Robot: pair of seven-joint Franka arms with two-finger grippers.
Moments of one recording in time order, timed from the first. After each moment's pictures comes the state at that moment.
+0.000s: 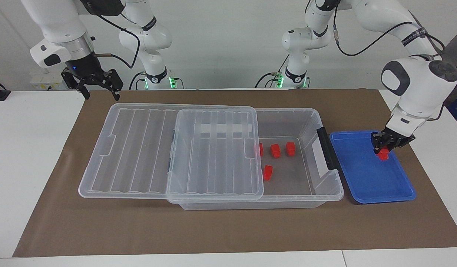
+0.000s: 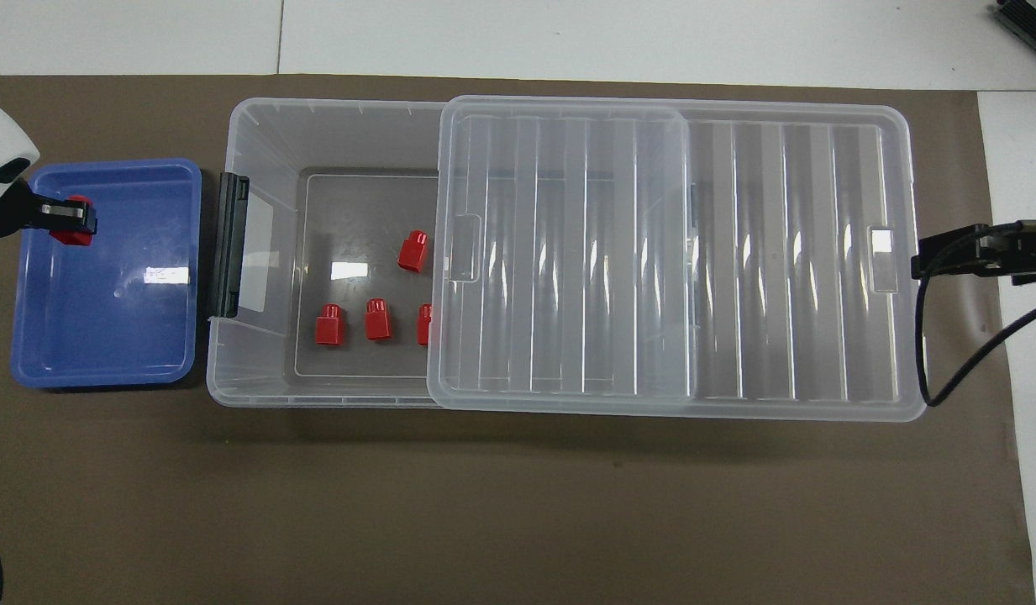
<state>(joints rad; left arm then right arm) 0.09 0.24 0.03 -1.74 0.04 2.10 0.23 0.01 -0.02 -0.02 -1.57 -0.02 1.58 0.08</state>
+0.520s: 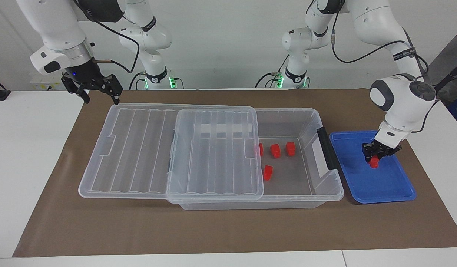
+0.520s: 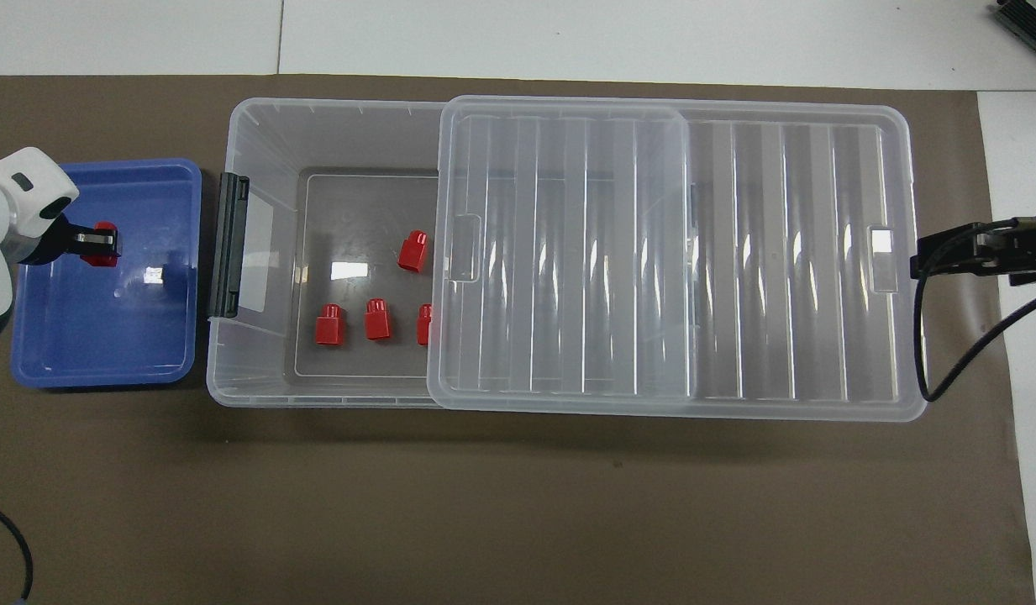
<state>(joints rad) 0.12 0.29 0.03 -1.88 0.04 2.30 0.23 0.00 -0.01 -0.02 -1.58 -0.02 1.57 0.08</state>
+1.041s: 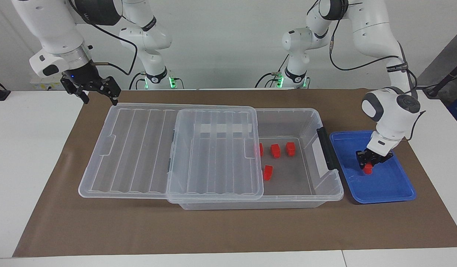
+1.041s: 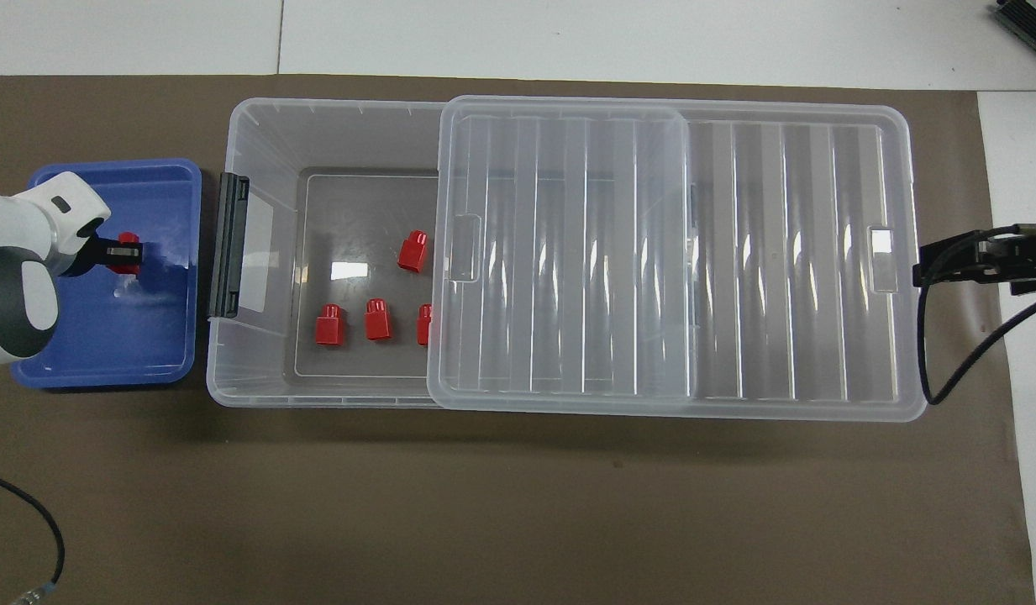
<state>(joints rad) 0.13 0.35 0.03 -1.94 0.04 2.46 0.23 -0.01 -0.02 -0.02 -1.60 -0.02 1.57 0.08</state>
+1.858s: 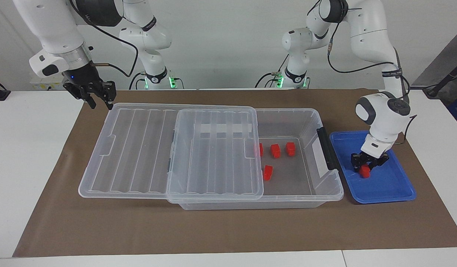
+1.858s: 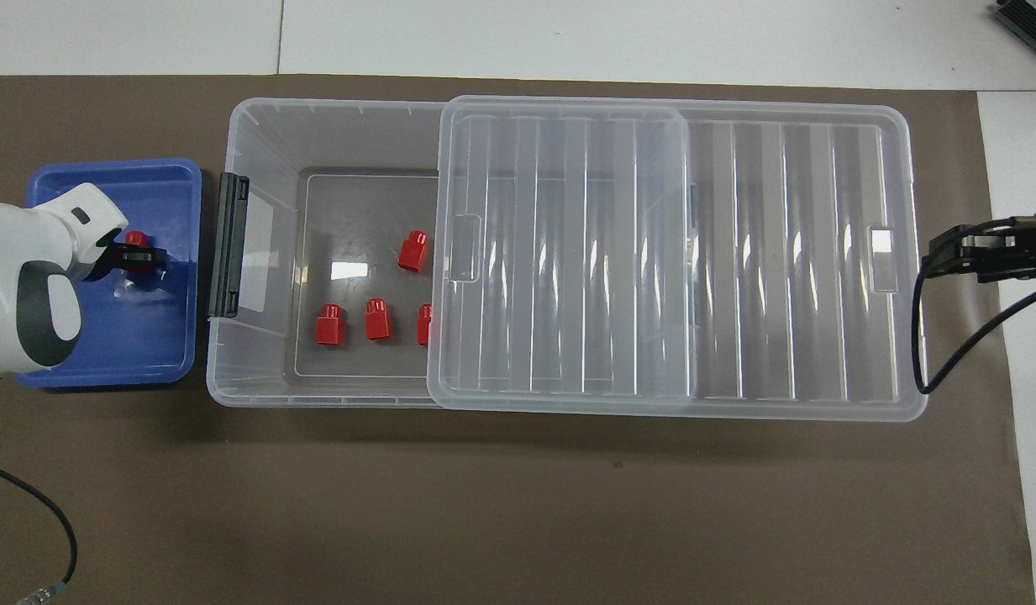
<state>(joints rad) 0.13 0.37 0.02 -1.98 0.04 2.56 0.24 -0.01 -0.02 -0.02 -1.62 -0.01 1.63 0.08</state>
